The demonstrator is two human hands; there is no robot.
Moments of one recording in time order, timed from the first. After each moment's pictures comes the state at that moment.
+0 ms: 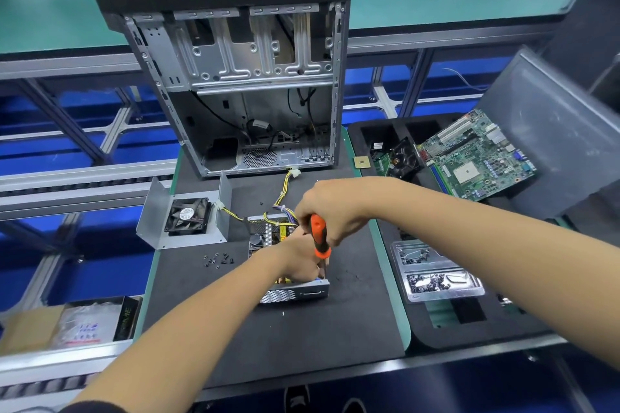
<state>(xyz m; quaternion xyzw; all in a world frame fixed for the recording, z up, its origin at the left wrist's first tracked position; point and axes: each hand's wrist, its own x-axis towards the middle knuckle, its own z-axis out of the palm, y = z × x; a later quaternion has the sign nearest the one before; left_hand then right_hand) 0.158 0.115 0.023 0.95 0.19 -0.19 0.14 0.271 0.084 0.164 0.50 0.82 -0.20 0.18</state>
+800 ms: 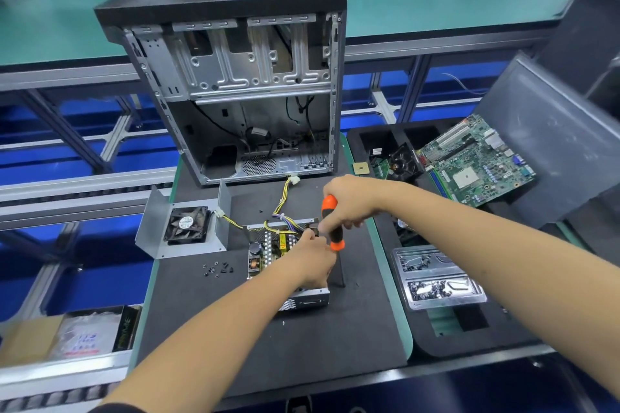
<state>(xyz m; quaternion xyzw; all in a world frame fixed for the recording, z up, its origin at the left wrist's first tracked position) 0.182 0.106 0.019 0.96 0.19 -0.21 0.00 0.315 0.104 0.134 0.66 0.66 -0.35 0.04</state>
